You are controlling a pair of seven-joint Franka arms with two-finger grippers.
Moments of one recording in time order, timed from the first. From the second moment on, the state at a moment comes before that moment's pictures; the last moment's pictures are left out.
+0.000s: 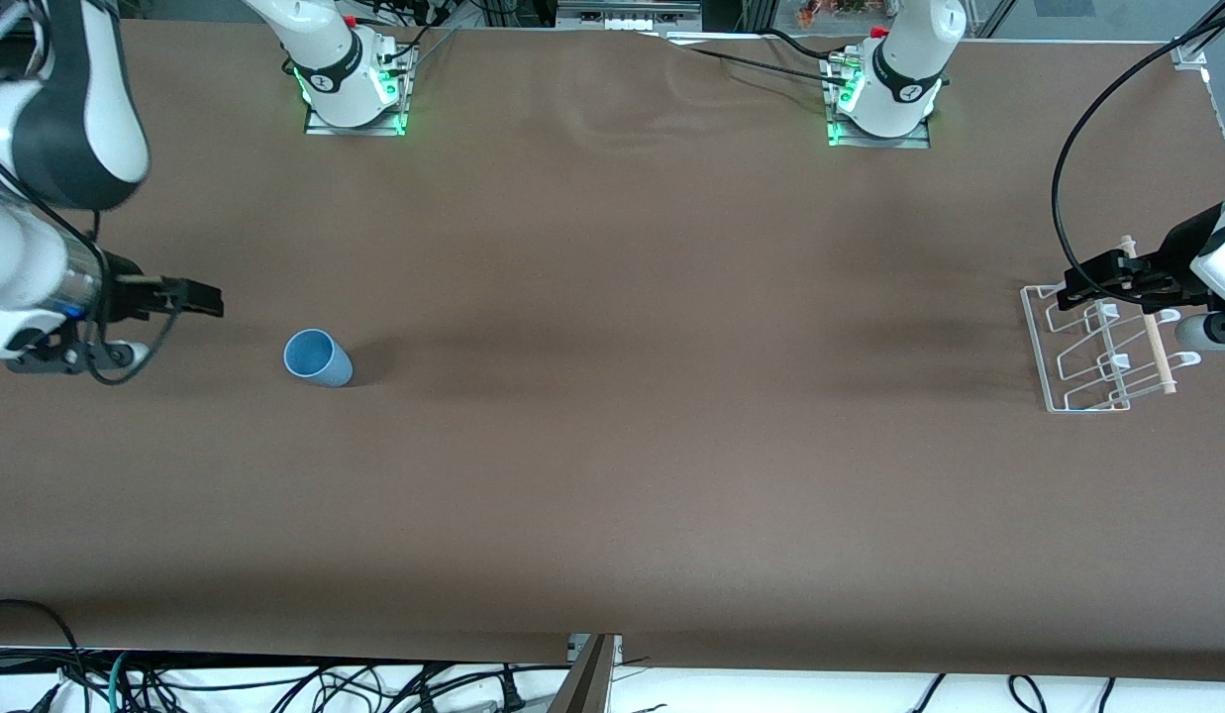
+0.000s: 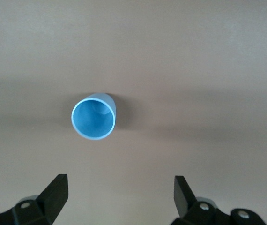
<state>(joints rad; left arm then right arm) 0.00 0.18 0.05 -1.44 -0.05 1.55 0.04 -0.01 0.23 0.01 -1.72 -0.03 1.78 -0.04</state>
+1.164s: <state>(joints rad) 0.00 0.21 0.05 -1.44 -0.13 1.55 0.06 0.00 0.22 0.03 -2.18 -0.03 2.43 0.12</state>
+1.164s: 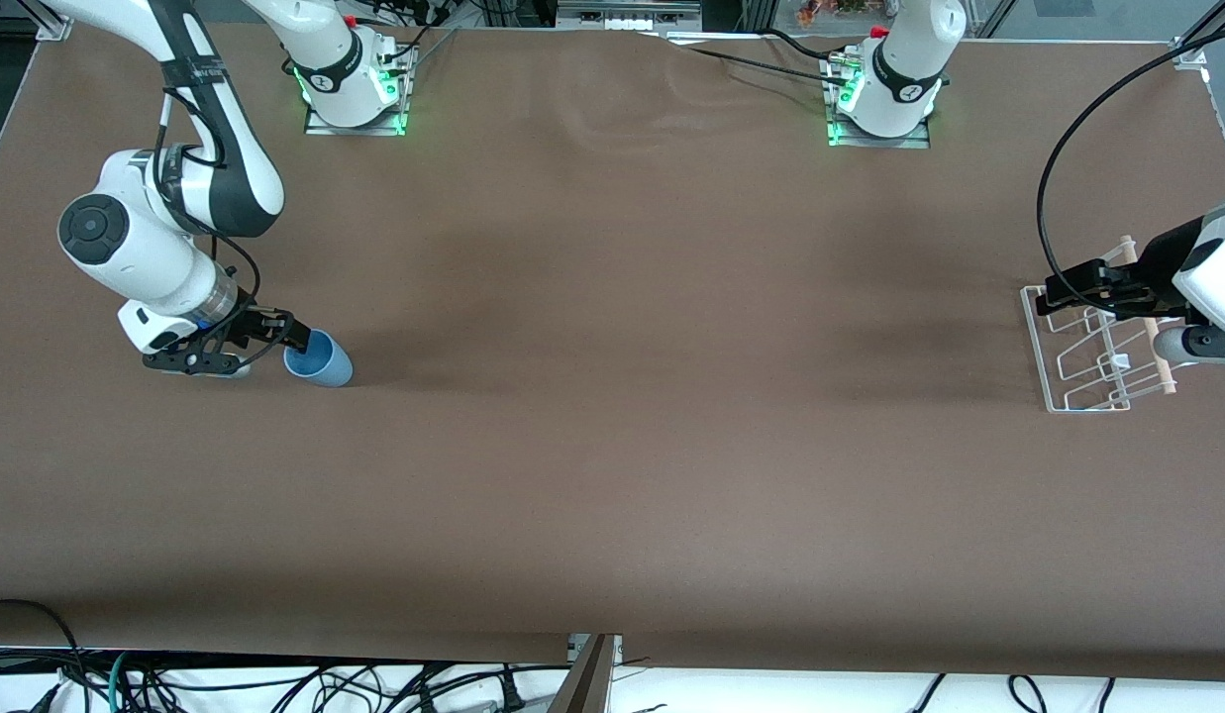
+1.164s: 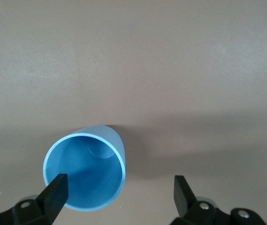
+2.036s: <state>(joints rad) -0.02 0.28 -0.09 -1.44 -0.24 1.57 0.82 0.00 0.31 0.04 -2.18 -0.03 2.53 0.11</state>
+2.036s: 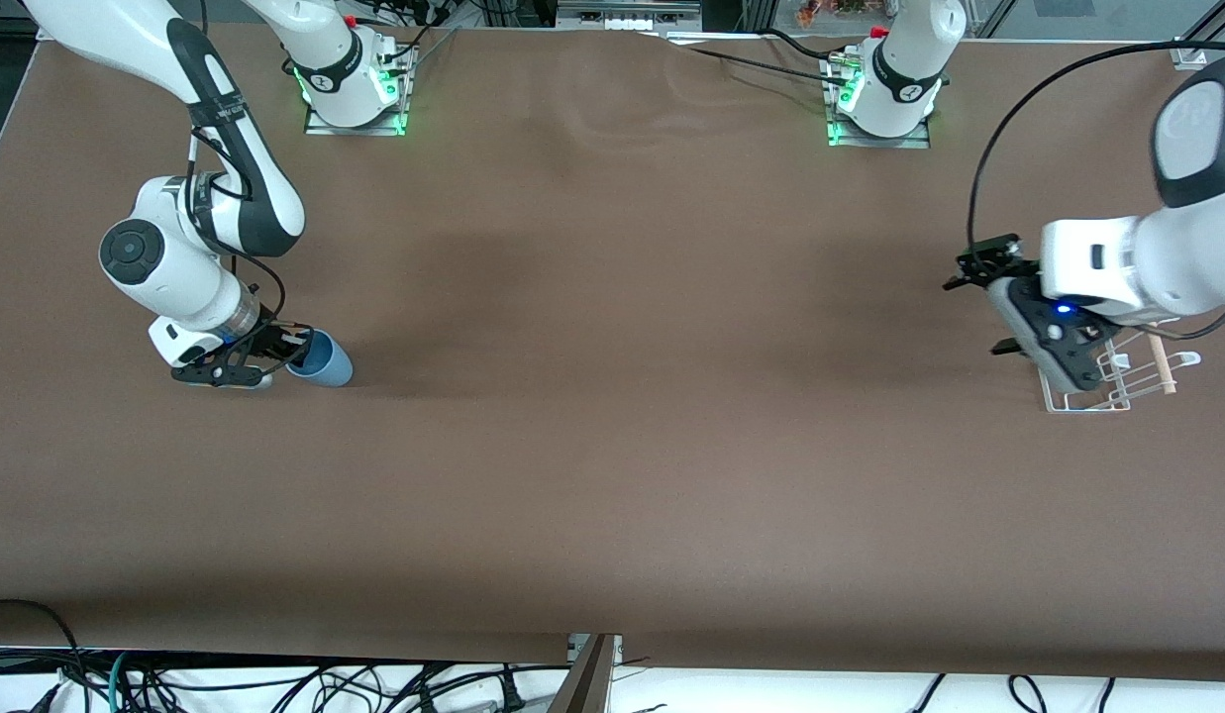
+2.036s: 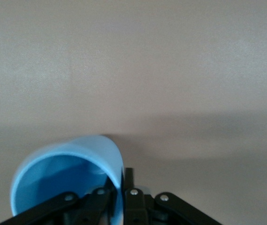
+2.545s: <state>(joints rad) -0.03 0.30 -0.10 -1.45 -0.38 1.67 0.99 0.00 0.31 0.04 -2.12 -0.03 2.42 0.11</state>
